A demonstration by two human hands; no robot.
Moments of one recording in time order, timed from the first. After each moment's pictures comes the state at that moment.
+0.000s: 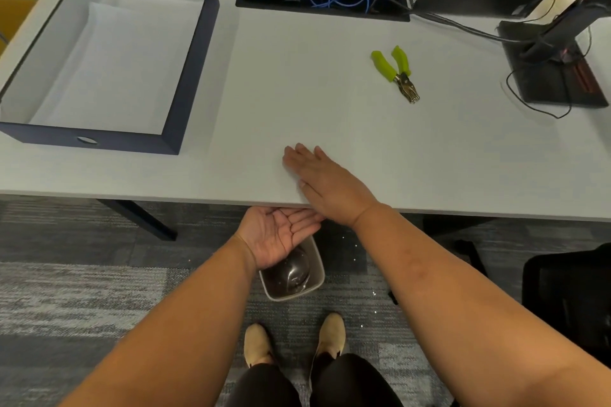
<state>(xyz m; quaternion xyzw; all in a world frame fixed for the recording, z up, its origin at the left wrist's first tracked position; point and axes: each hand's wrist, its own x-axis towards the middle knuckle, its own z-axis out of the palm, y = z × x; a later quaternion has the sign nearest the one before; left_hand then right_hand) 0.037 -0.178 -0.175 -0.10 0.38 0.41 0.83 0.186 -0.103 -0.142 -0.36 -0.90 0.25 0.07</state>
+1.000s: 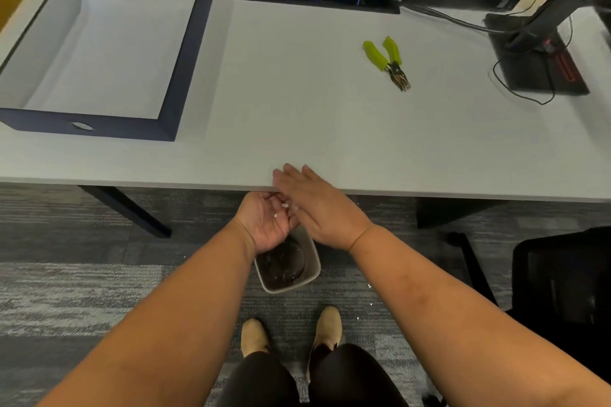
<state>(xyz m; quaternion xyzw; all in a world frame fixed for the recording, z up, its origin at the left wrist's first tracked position) 0.043 -0.183 -0.168 -0.10 0.42 0.45 0.78 0.188 -0.163 -0.145 -0.33 -0.90 0.26 0.10</state>
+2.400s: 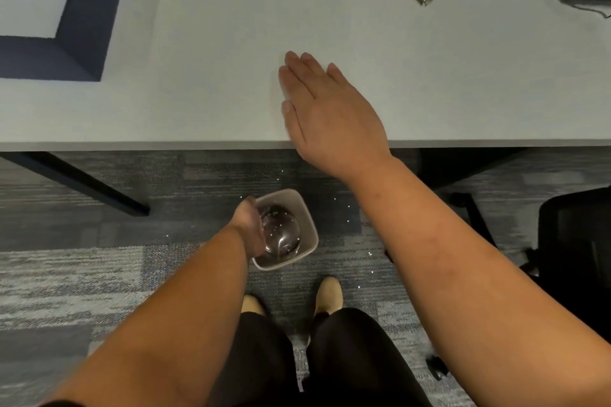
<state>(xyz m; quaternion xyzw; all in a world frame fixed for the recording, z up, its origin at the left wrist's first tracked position) 0.057 -0.202 -0.306 -0.11 0.67 0.29 0.68 0.184 -0.118 -0.159 -0.48 -0.87 0.02 0.08</state>
